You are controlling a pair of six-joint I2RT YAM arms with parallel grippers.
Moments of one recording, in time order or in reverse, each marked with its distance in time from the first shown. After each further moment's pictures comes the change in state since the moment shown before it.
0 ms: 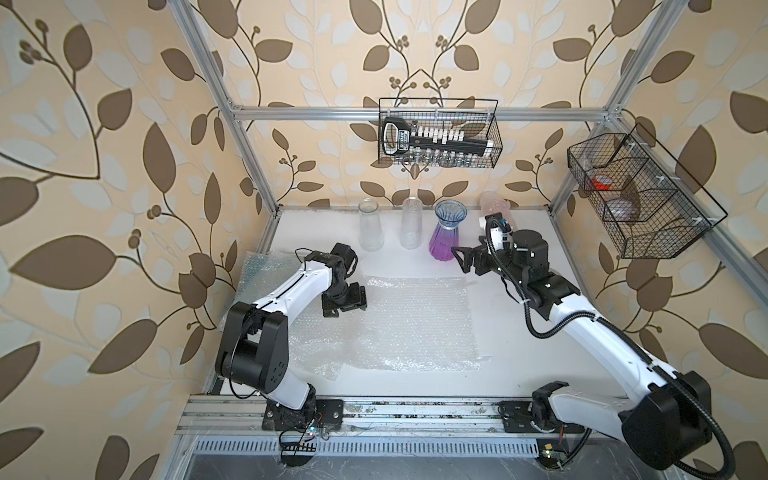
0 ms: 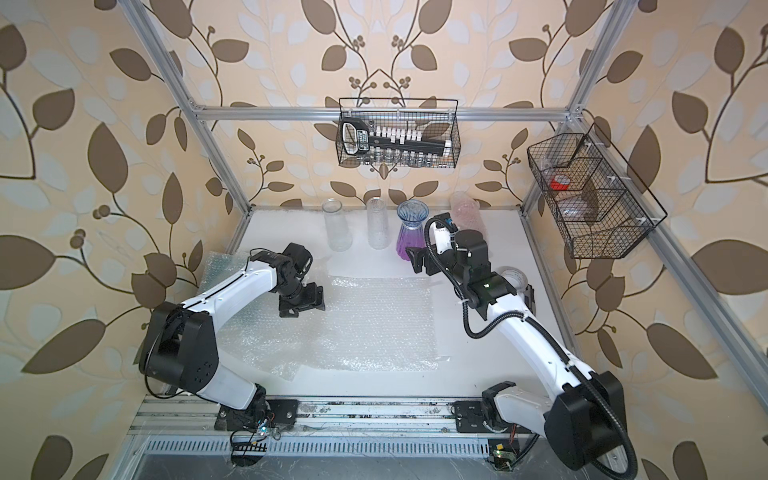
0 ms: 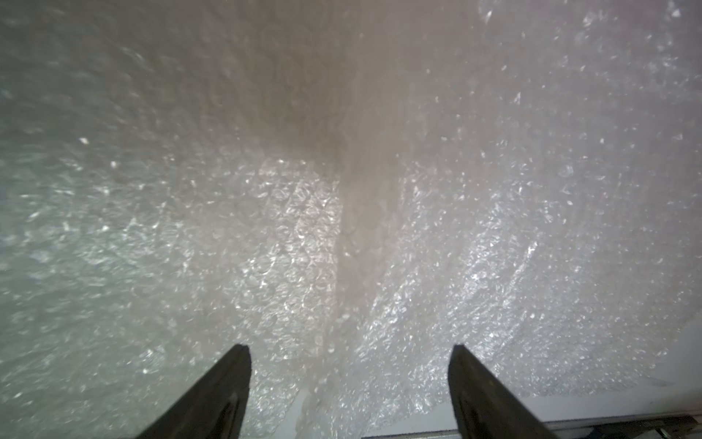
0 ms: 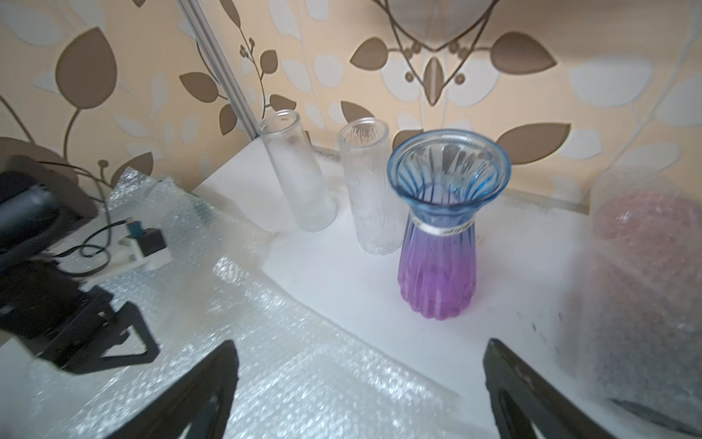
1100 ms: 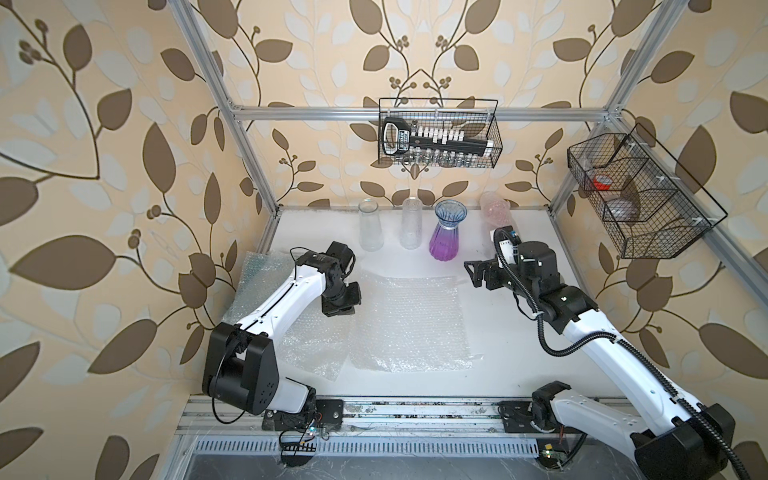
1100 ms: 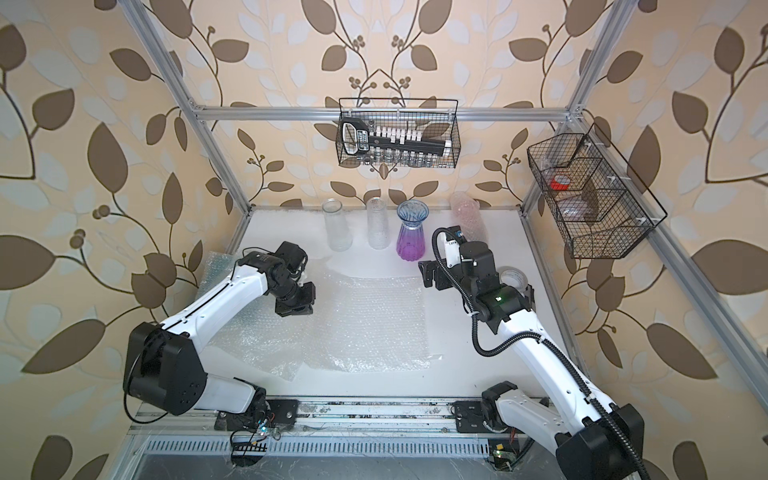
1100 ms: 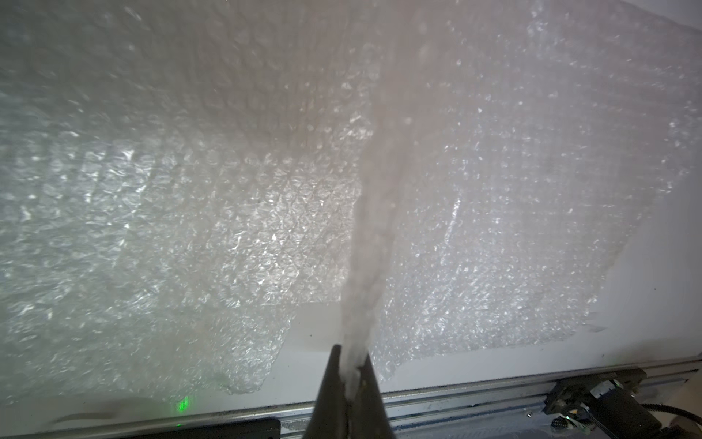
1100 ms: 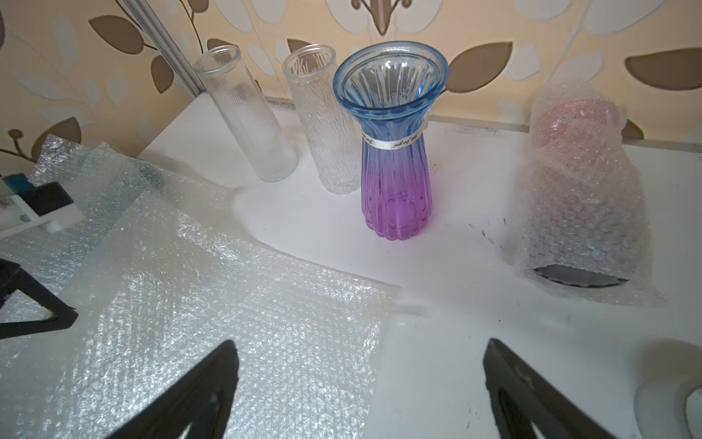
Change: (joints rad) left arm -0.021 -0.158 0.073 -0.130 0.010 -0.017; right arm 0.002 -0.076 0.010 -0.213 0.132 0.007
